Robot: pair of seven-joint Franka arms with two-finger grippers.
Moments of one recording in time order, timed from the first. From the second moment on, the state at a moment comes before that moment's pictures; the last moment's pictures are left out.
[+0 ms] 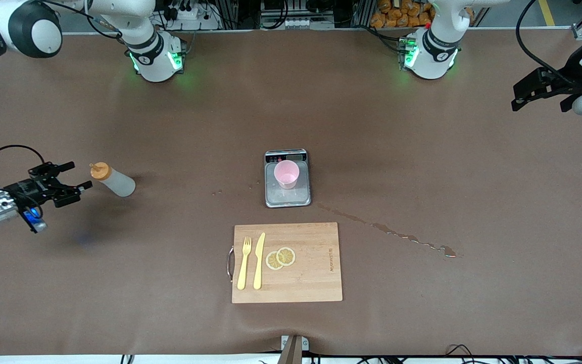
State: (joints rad) left arm -0.05 -0.04 -0.06 -1.49 -0.01 1.41 -0.08; right arm -0.37 0.83 0.04 -1.09 0.40 1.02 0.39
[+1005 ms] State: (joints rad) left arm -0.09 -0.05 -0.04 -1.49 -0.01 1.41 -0.10; right arm -0.13 0.36 0.05 -1.12 0.19 1.10 0.40
